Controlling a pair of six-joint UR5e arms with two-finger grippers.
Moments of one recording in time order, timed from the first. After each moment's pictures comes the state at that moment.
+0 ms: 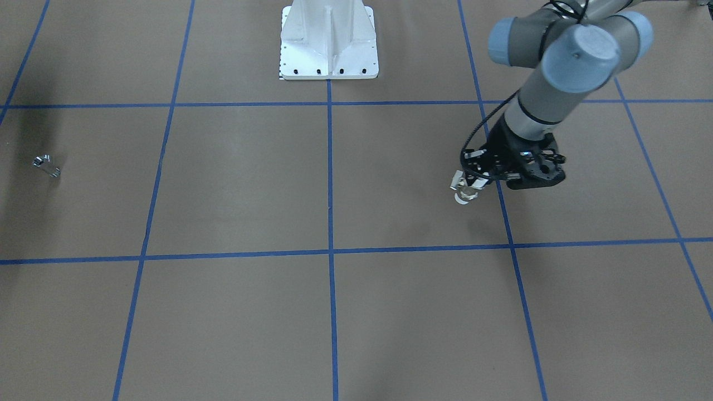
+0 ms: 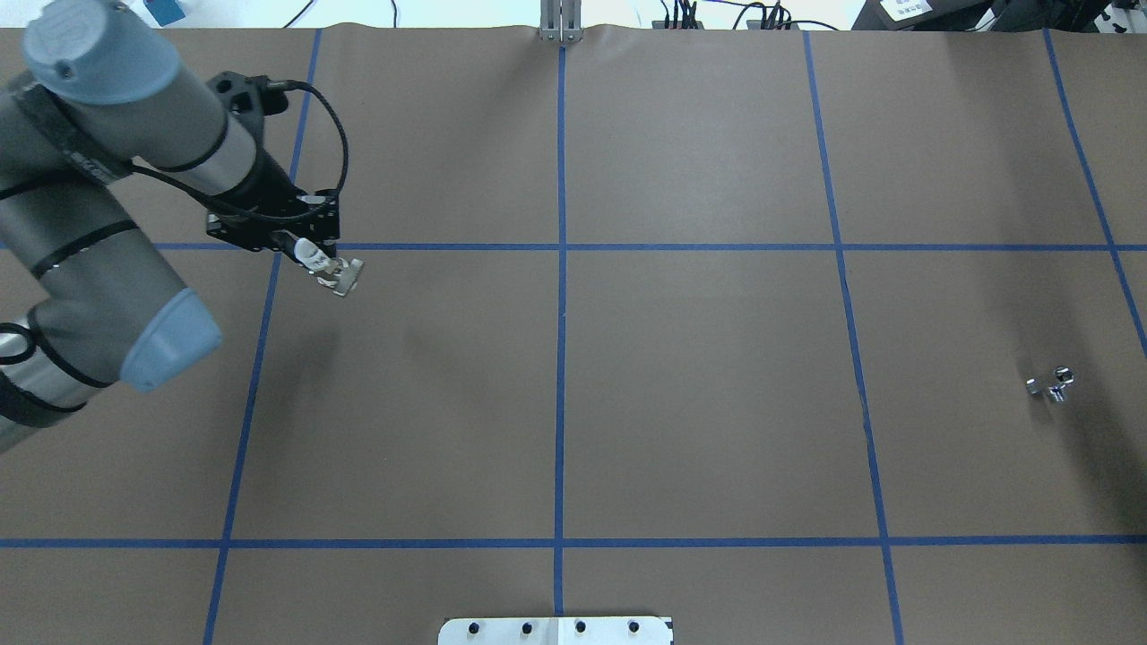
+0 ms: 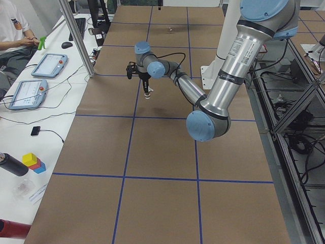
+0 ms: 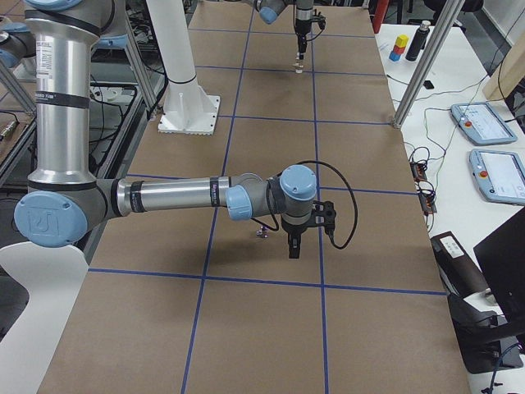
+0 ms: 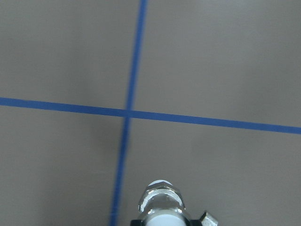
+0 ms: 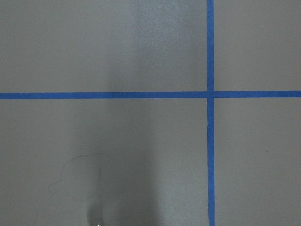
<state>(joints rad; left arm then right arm) -0.82 -2.08 -1.80 -1.56 -2.14 -1.12 1.43 -1.65 1.74 -1.43 2.37 0.24</state>
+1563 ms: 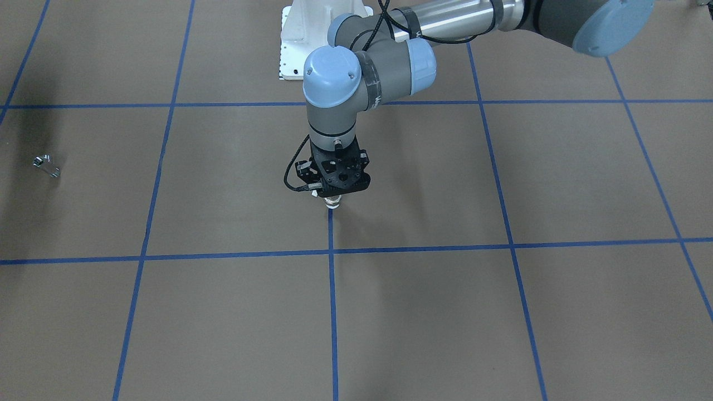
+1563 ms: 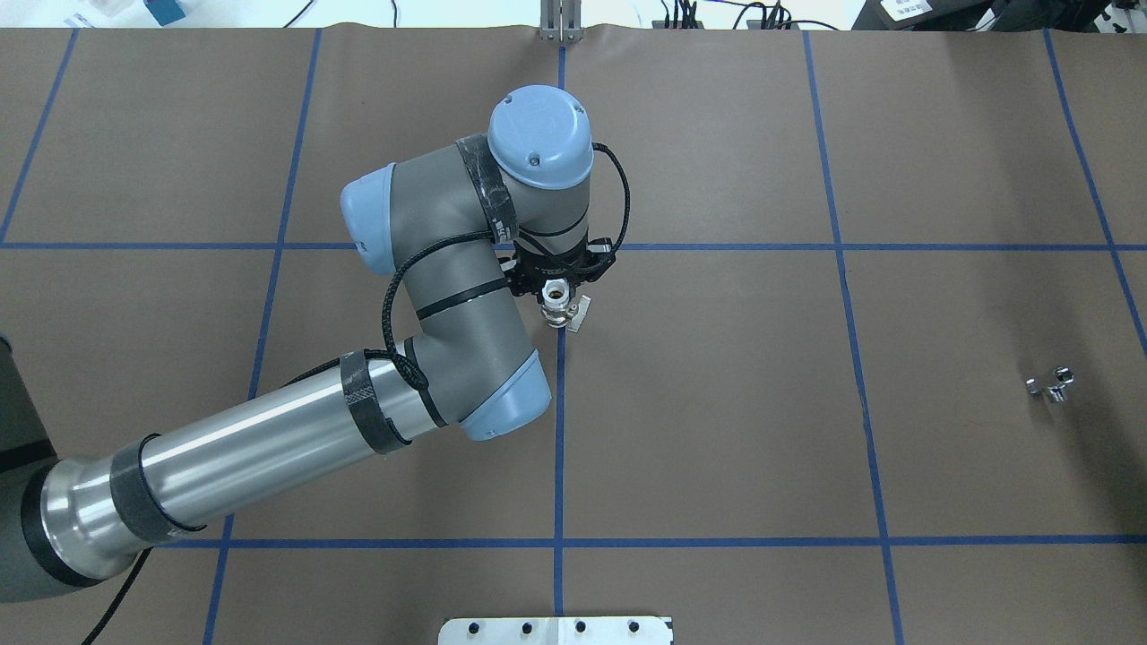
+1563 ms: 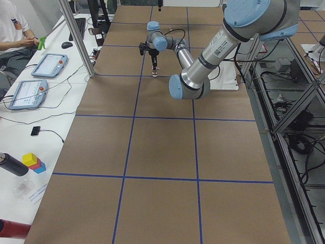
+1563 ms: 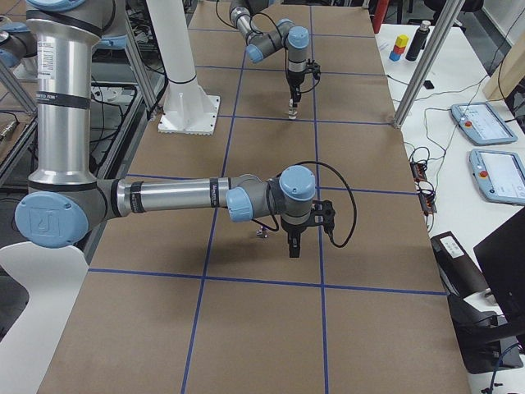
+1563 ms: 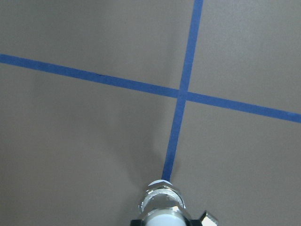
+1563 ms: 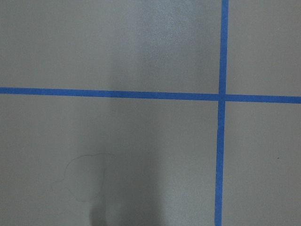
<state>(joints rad) -0.57 -2.55 -1.37 -1.54 -1.93 -1.36 1.42 -1.65 1.73 -1.41 2.37 0.25</state>
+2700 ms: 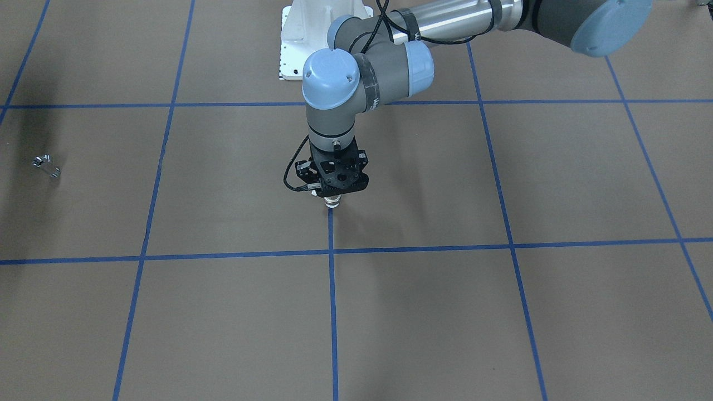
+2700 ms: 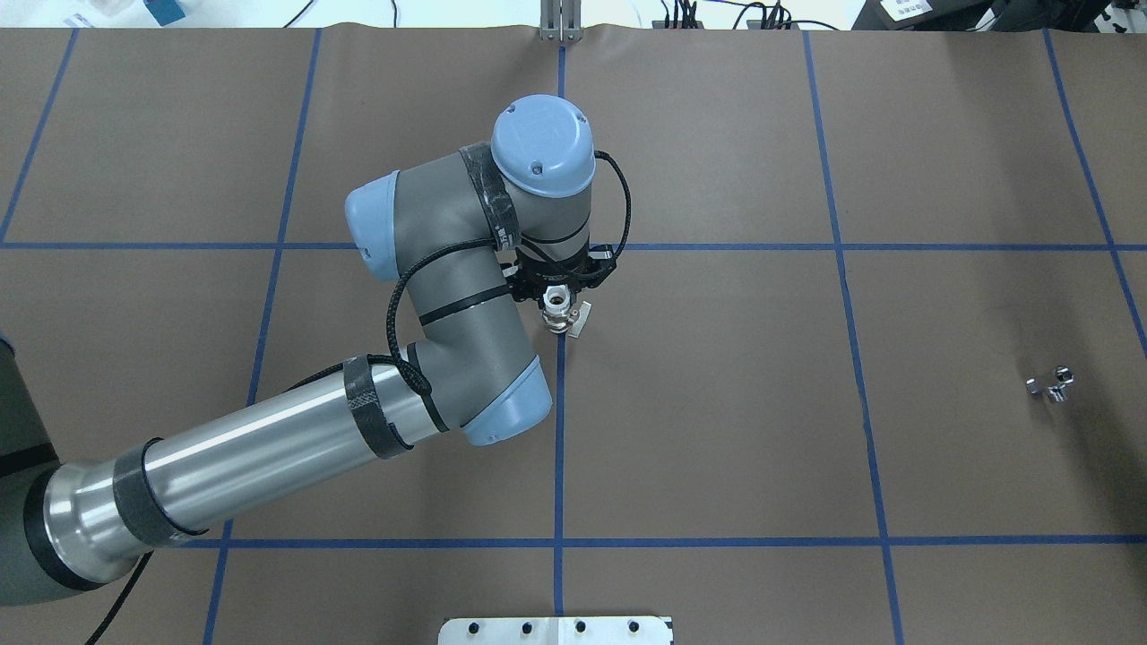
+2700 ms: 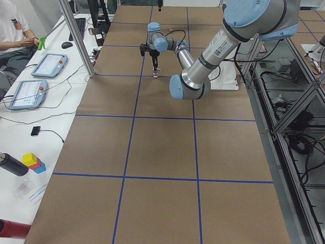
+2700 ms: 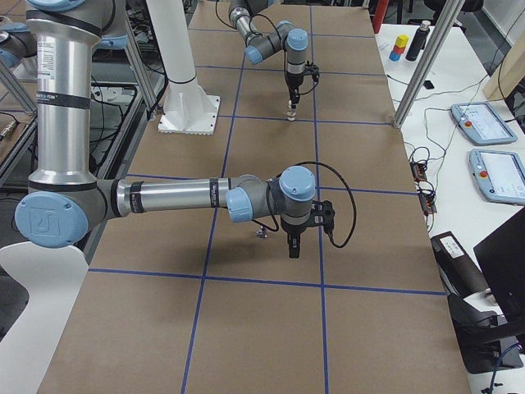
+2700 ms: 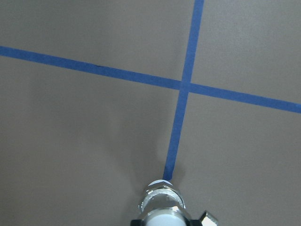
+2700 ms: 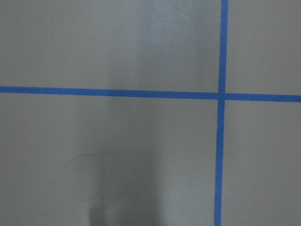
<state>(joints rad) -0.56 -2.55 -1.36 -1.55 -1.93 -1.35 1.42 -1.65 1.73 -1.41 2.37 0.25</state>
